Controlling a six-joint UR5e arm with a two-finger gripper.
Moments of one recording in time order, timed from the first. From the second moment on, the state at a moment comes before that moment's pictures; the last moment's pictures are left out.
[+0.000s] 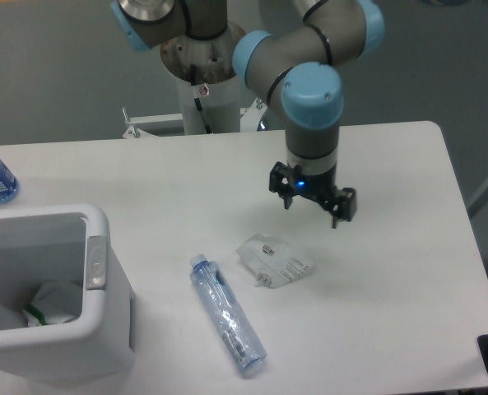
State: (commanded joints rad) arm 2.49 -1.82 -1.82 -1.01 1.62 1.24
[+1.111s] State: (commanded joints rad) arm 2.42 -1.94 -1.81 -0.88 1.63 1.20
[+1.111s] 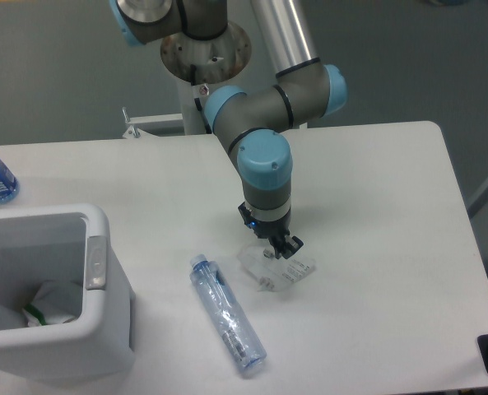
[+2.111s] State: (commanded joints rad) arm 2.45 -1.68 -1.53 -0.93 1.14 0.39
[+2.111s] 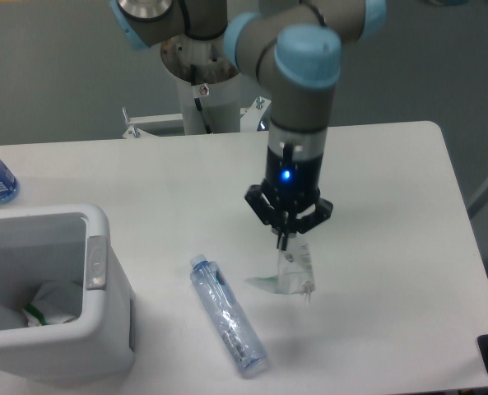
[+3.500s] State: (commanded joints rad) arm 2.12 -1.71 -1.44 -0.89 1.15 0.10
